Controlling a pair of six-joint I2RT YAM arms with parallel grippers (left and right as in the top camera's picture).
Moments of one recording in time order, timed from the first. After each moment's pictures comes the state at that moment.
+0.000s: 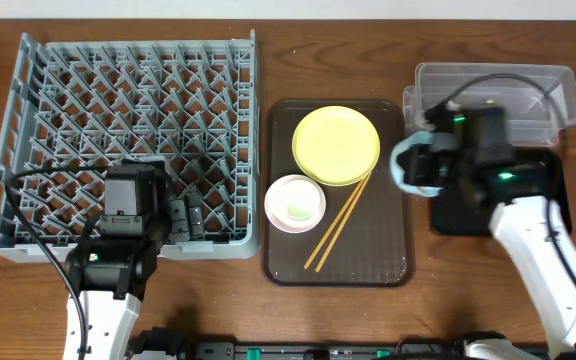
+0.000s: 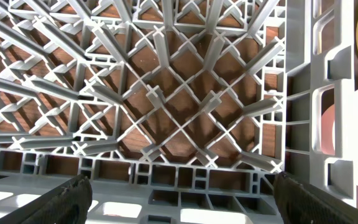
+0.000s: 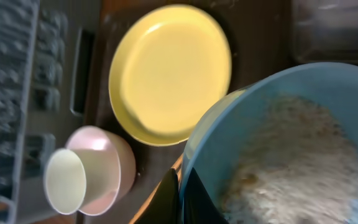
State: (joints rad) left arm -0.05 0.94 0.83 -0.89 -0.06 -0.15; right arm 0.08 1.36 0.99 -0.58 -0.44 0.27
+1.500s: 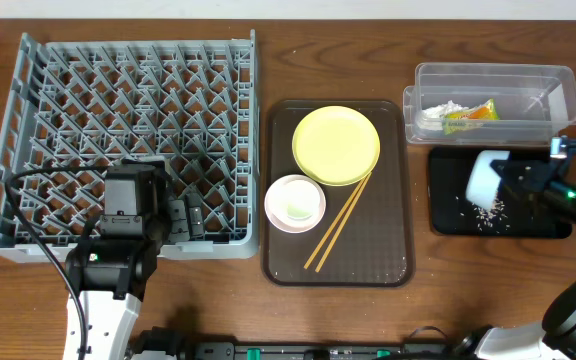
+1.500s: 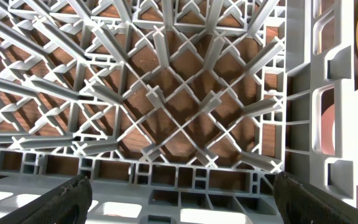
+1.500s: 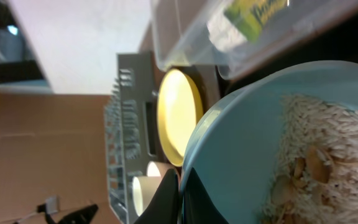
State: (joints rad) left arm -0.05 0.94 0.83 -0.89 -0.06 -0.15; right arm -0.68 1.68 0.99 -0.68 -1.19 0.05
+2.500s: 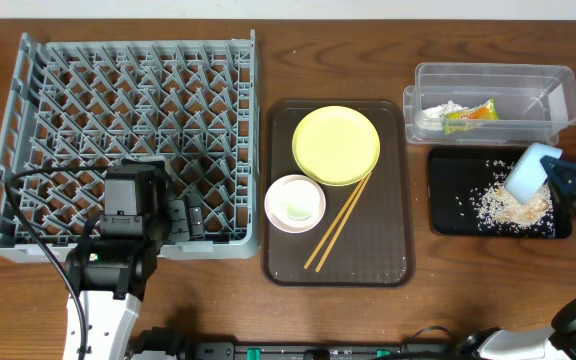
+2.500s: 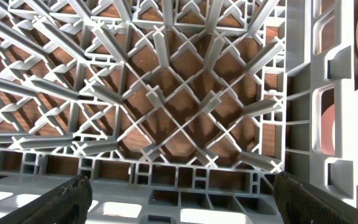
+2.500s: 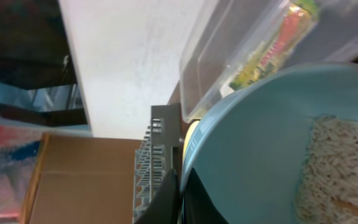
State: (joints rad) left arm -0.05 0.94 0.83 -0.89 -0.06 -0.15; right arm -0.88 1.68 0.99 -0.52 -1.34 0.18
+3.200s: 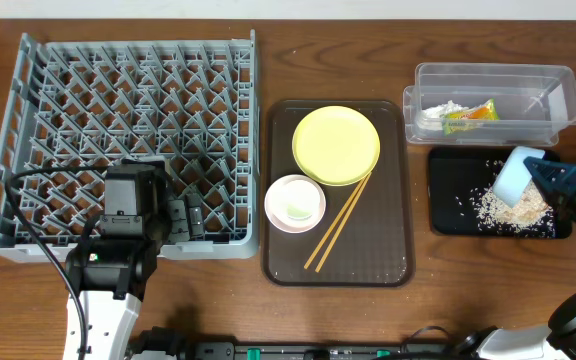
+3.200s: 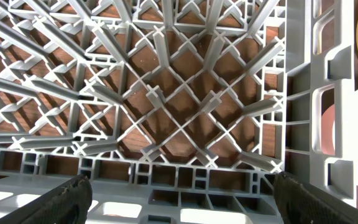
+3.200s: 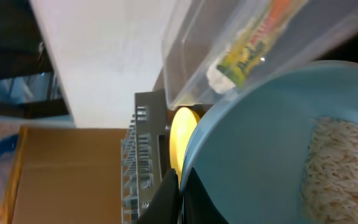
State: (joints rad) left arm -0.05 0.94 0.83 -0.89 -0.06 -0.15; right arm -0.81 1.68 0.99 -0.57 -1.27 0.14
